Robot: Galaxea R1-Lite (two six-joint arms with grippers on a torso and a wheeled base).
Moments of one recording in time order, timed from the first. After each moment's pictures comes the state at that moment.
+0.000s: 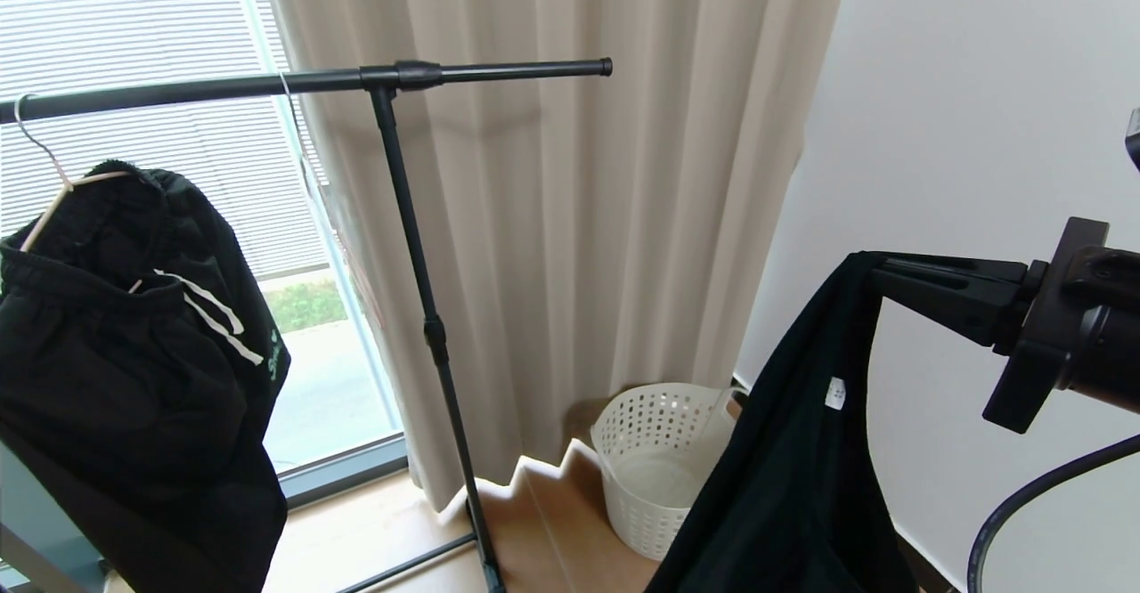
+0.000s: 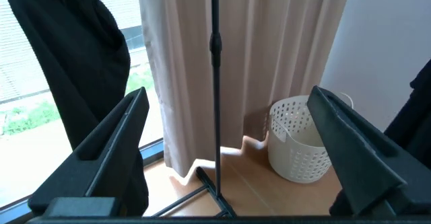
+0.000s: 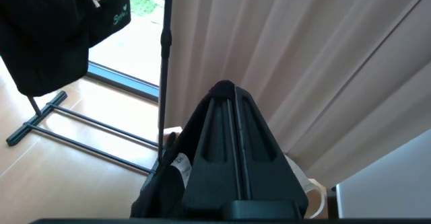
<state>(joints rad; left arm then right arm) 0.00 0.00 0.00 -0.08 -0.14 0.03 0.57 1.21 -0.76 -0.33 0.10 -0.19</state>
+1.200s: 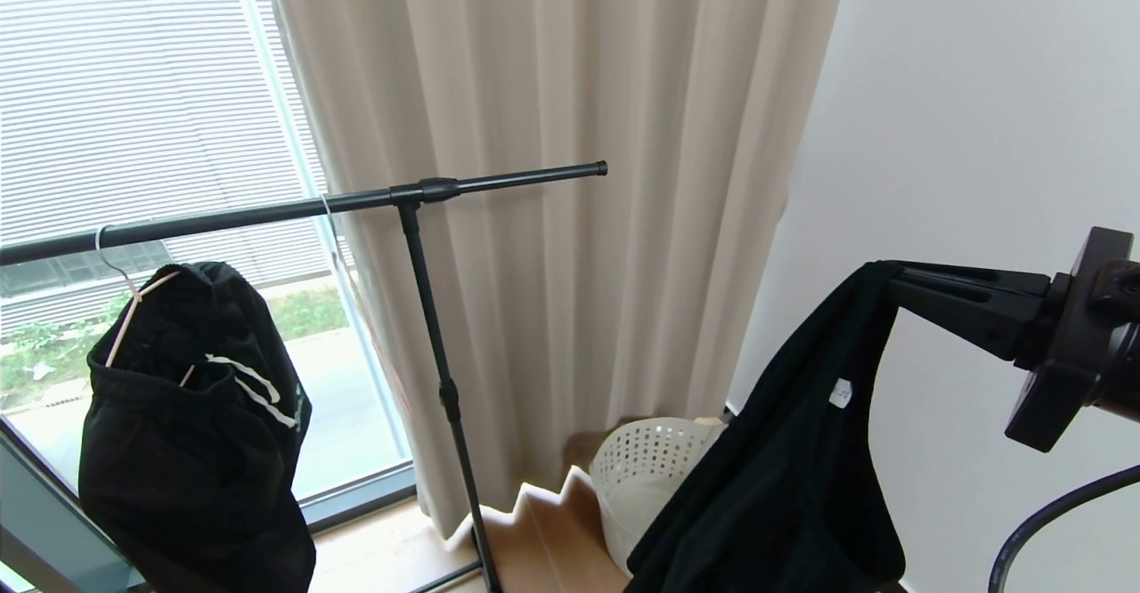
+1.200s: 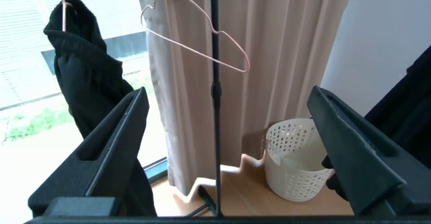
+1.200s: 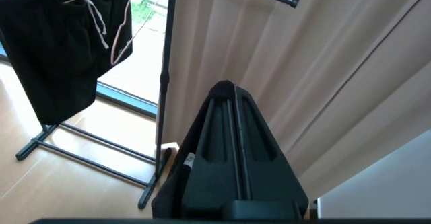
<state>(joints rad) 0.00 0.00 0.00 -0.09 -0.14 0.03 0.57 1.18 -0.72 -0.33 0.11 -0.20</state>
